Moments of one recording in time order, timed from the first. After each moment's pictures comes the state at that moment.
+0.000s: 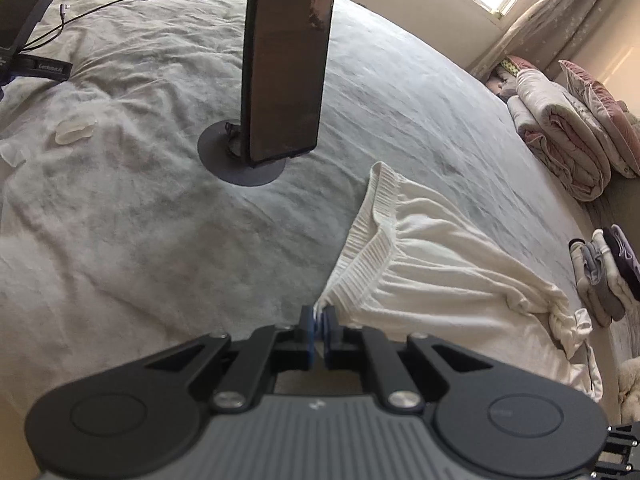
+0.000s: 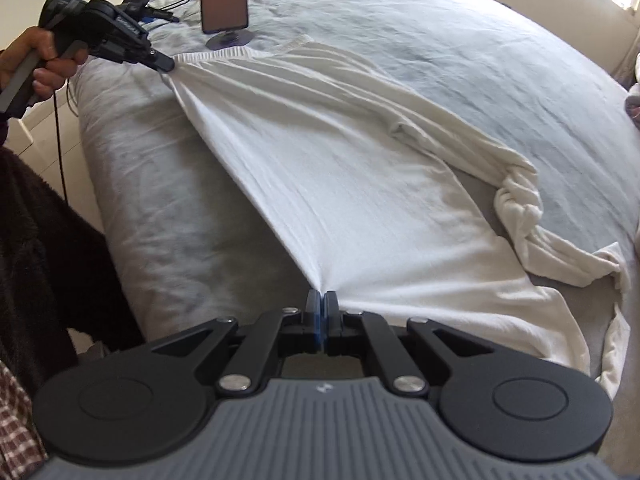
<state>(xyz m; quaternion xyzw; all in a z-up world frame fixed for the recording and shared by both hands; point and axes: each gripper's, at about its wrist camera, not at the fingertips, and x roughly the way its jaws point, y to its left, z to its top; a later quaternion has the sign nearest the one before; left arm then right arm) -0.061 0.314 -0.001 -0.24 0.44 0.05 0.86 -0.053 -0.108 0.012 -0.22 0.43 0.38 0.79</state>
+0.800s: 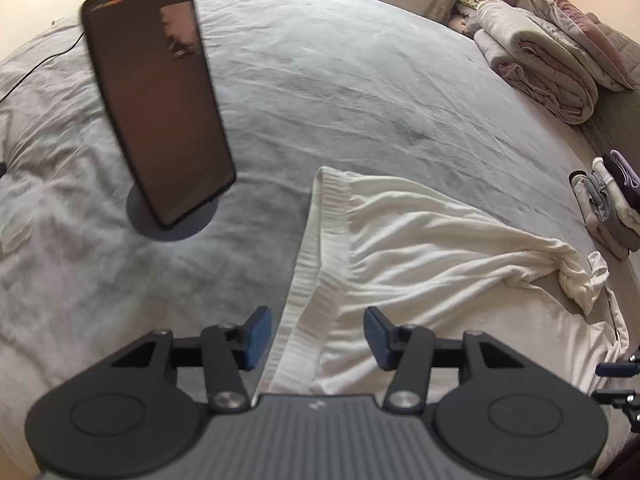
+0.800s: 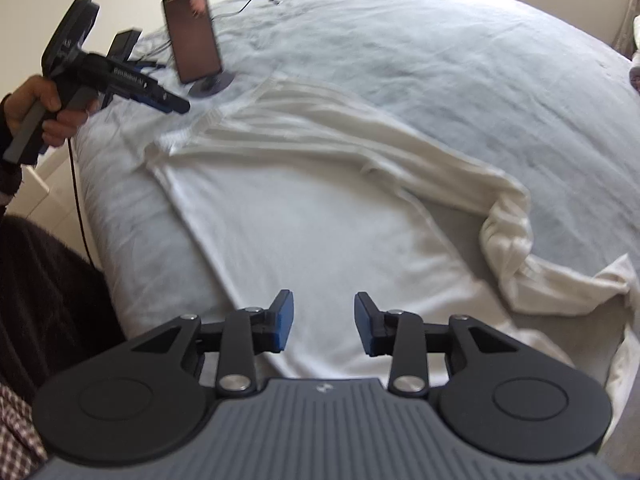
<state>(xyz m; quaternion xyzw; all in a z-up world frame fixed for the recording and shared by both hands) 0.017 0.268 0.030 -0.11 0.47 0.01 0.88 0.016 -0.118 0.042 -0.14 0.44 0.39 0.80</state>
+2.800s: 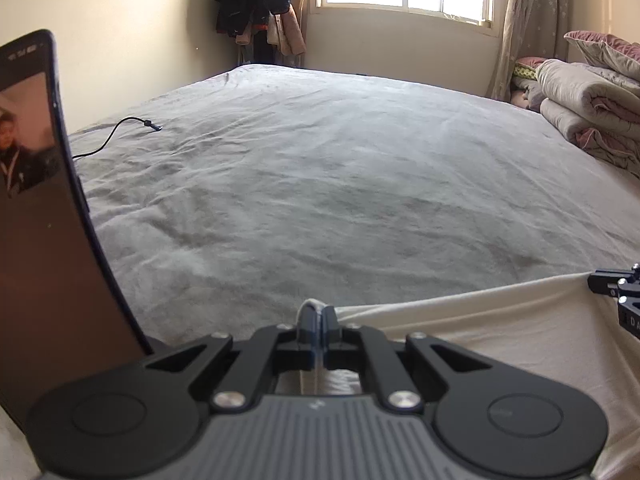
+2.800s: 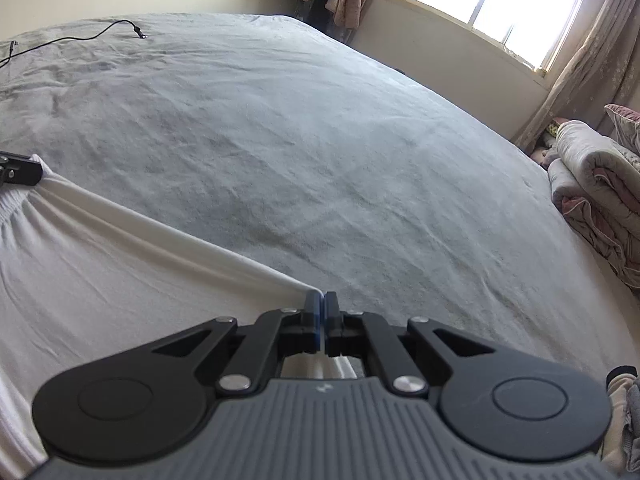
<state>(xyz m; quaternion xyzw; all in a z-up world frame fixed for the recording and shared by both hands) 0.138 0.257 -0.030 -0.04 0.32 0.15 0.93 0.224 0.043 -0.025 -0.25 0.30 0.21 0.90</state>
